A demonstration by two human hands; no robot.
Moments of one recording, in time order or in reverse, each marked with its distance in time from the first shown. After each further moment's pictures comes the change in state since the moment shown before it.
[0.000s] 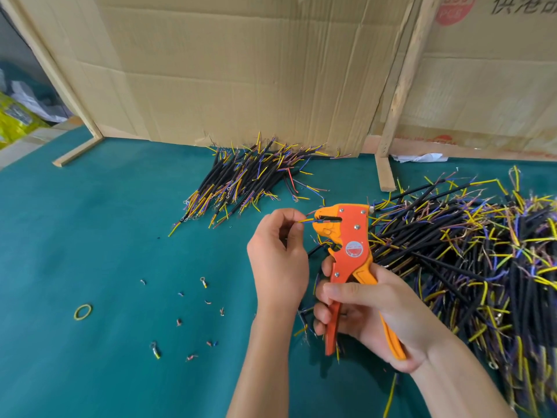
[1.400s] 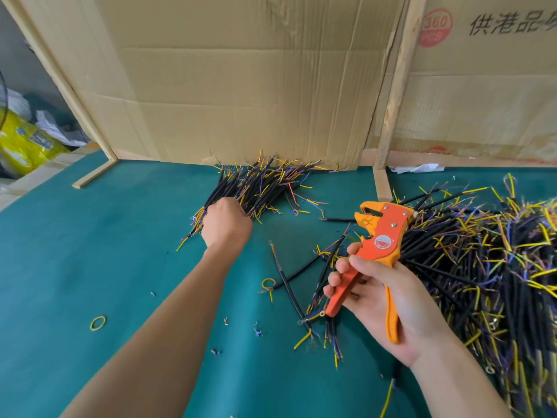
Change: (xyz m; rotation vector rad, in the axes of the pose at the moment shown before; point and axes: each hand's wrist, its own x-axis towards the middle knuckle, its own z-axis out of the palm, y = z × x) left_hand 0.123 -0.044 -0.031 0.721 -0.037 -0.195; right_hand 0.004 -0.007 -0.013 0.229 0.123 -0.233
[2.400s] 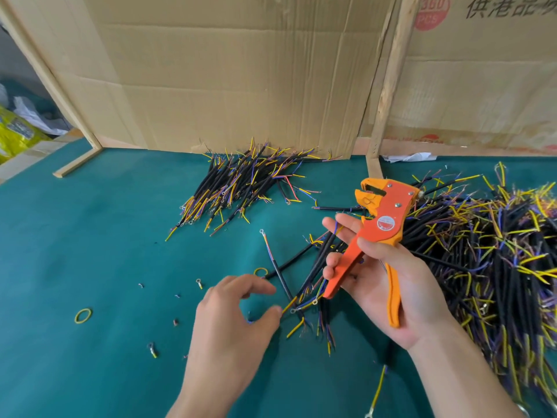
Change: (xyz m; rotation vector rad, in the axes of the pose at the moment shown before) left_hand -0.186 -0.024 -0.059 -0.255 -0.193 0.203; right_hand -0.001 -0.005 -0.008 -0.046 -0.060 -0.080
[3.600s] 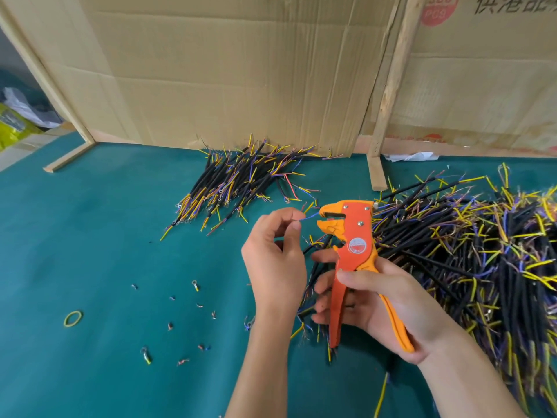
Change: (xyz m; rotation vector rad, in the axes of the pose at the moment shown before) left_hand 0.071 0.034 0.069 -0.483 0.304 0.103; right_hand -0.007 -0.002 0.006 -0.204 -0.044 0.277
